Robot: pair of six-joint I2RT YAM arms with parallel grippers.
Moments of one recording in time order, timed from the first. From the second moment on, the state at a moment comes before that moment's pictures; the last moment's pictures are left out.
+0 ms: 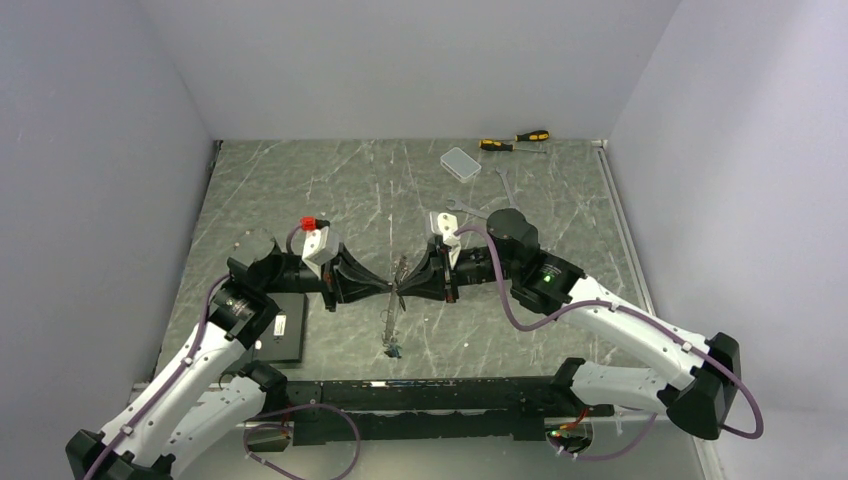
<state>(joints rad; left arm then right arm) -0.51 0.74 0.71 0.07 1.04 -0.16 0.88 1.09 0.95 -0.03 -0.77 -0.04</state>
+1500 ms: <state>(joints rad) -0.42 0.71 0.64 0.32 1.07 -0.34 0.87 1.17 0.88 0.23 -0.78 0.08</state>
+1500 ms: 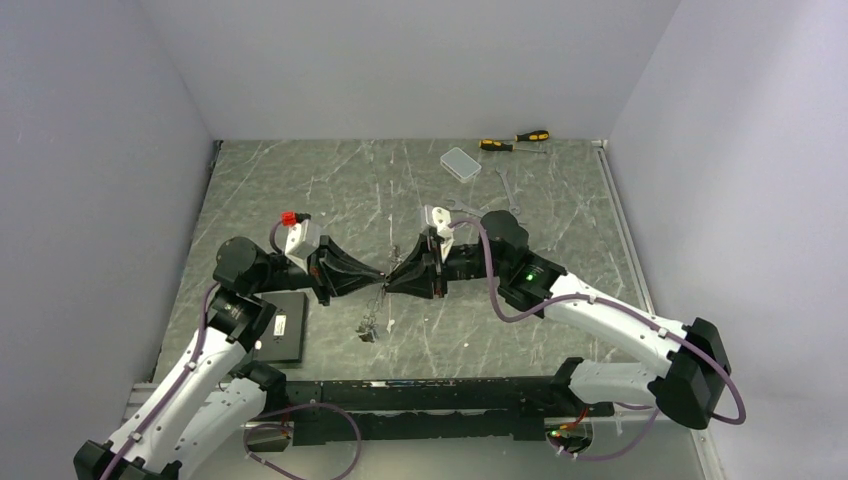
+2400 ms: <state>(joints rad) -0.41 0.69 0.63 0.36 1.06 -0.39 0.88 1.06 0.84 0.31 -0.69 0.04</state>
